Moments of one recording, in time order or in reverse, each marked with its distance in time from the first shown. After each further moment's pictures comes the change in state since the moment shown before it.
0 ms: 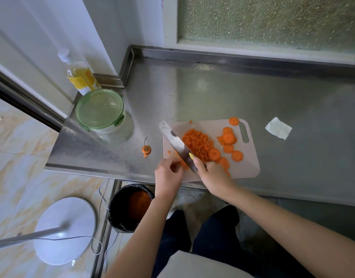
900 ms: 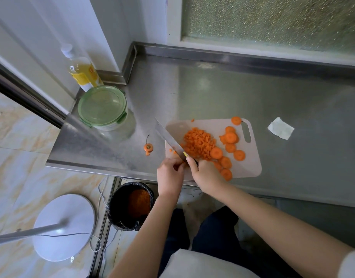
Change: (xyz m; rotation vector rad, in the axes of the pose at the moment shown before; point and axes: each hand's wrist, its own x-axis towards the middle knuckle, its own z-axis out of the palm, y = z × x) left_hand -0.001 0.003 0.002 0.030 0.009 -0.003; right_hand 0.007 -0.010 0.021 -0.070 0.032 -0.047
